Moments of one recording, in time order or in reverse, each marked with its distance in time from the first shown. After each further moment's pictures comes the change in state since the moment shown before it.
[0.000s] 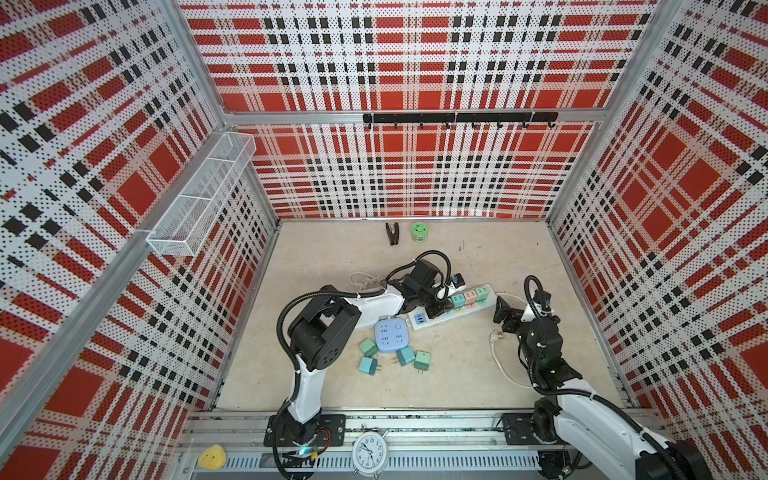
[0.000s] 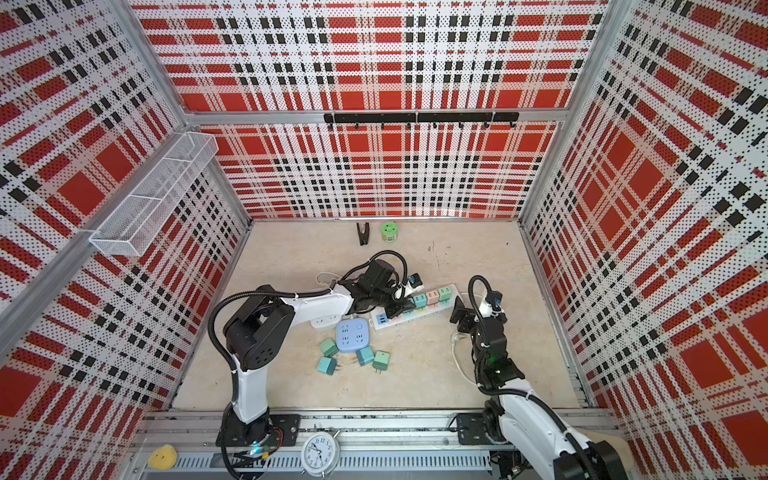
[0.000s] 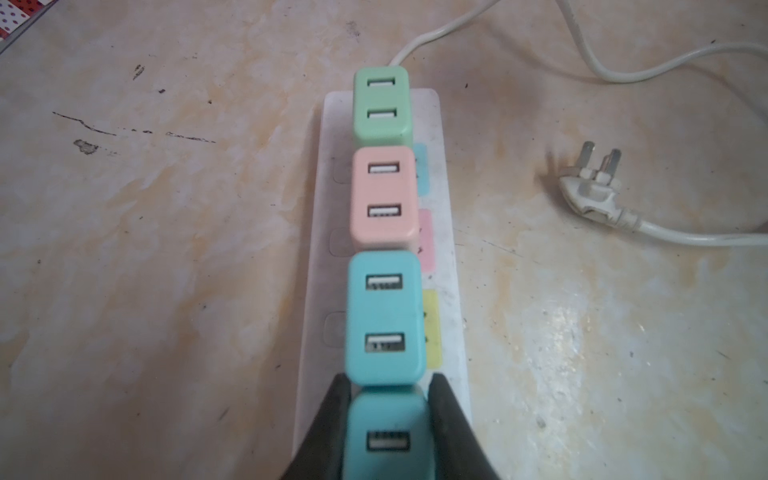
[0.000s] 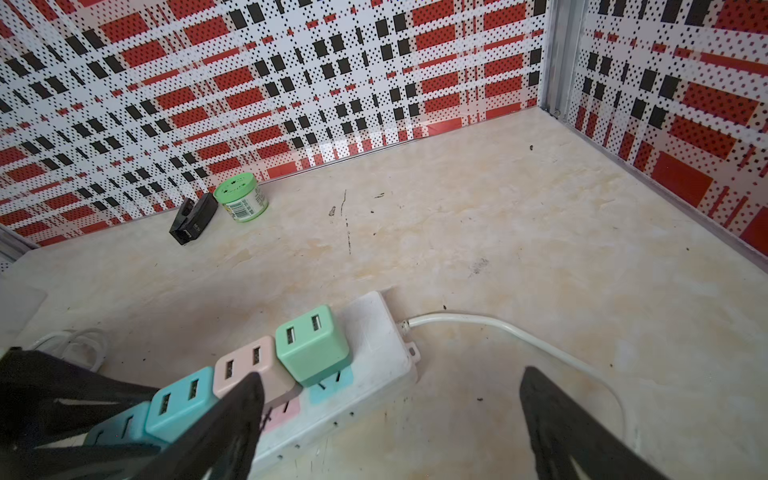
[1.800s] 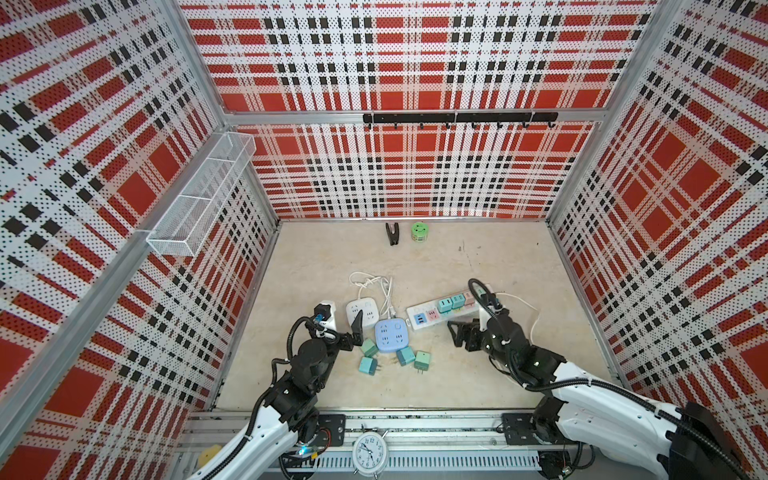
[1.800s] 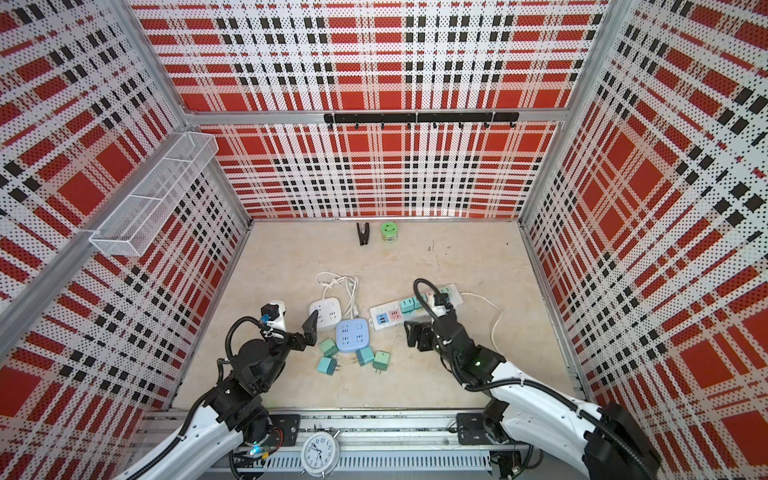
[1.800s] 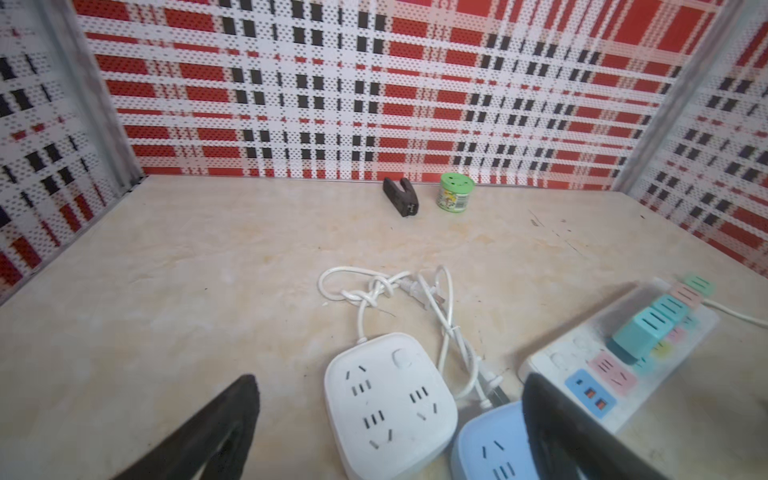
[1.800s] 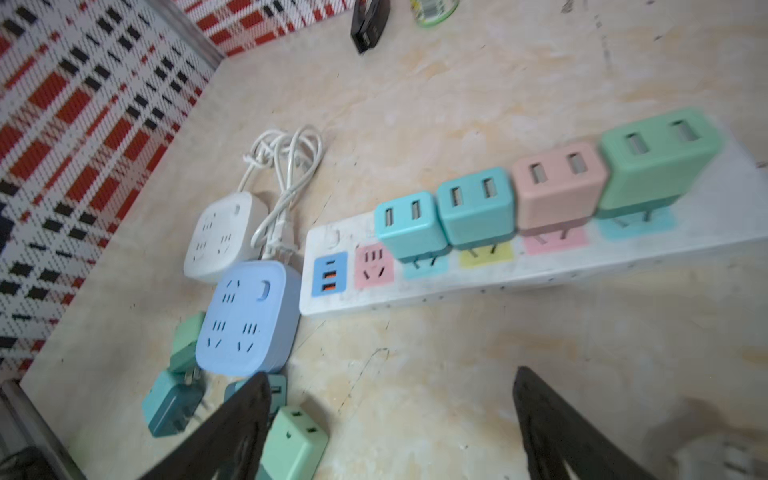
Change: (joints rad) left arm 0.196 -1.580 -1.149 0.190 -0.758 -0.602; right arm 0.567 0.152 0.272 -0.455 -0.077 0.282
